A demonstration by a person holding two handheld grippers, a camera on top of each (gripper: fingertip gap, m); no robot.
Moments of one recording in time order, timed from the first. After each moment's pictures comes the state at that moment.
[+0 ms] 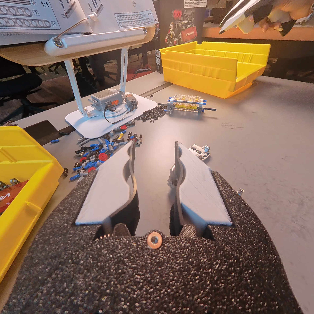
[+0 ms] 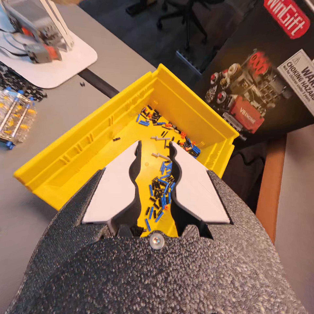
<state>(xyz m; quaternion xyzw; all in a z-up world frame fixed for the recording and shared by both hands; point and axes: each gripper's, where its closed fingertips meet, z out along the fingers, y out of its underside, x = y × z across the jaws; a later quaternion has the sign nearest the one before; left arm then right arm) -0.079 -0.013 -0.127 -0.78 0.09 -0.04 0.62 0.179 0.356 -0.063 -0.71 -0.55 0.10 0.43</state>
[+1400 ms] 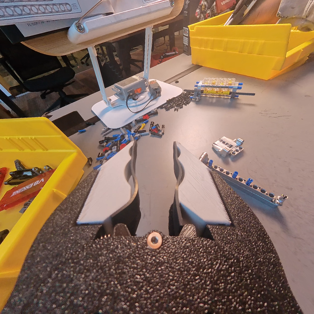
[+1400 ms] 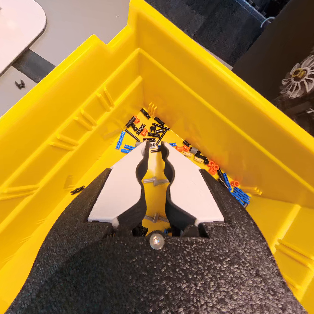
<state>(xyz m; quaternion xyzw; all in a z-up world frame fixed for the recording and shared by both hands) -0.105 -0.004 -0.141 -0.80 0.06 0.05 0.60 0.089 0.445 -0.188 -0.77 -0.55 0.15 0.29</state>
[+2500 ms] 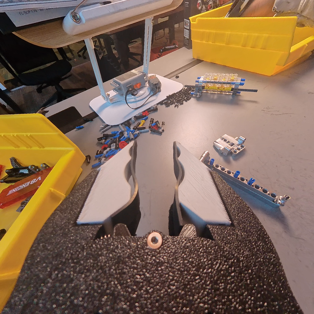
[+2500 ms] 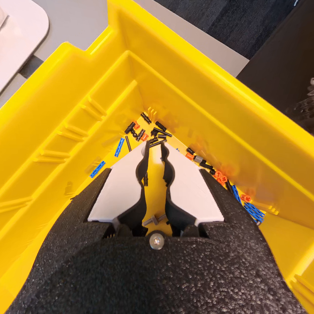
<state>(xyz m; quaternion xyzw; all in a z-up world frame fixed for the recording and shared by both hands) -0.106 -0.002 -0.146 -0.81 0.06 0.04 0.58 0.079 0.448 -0.200 -0.78 -0.55 0.19 0.25</state>
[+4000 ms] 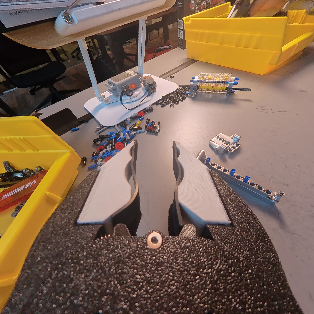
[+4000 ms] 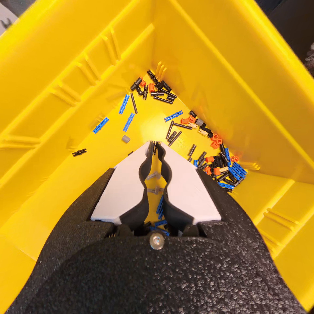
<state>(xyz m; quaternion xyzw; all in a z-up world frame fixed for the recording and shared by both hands) -0.101 -0.002 -0.147 -0.81 0.08 0.03 0.58 0.123 0.429 -0.194 -0.76 -0.59 0.11 0.23</state>
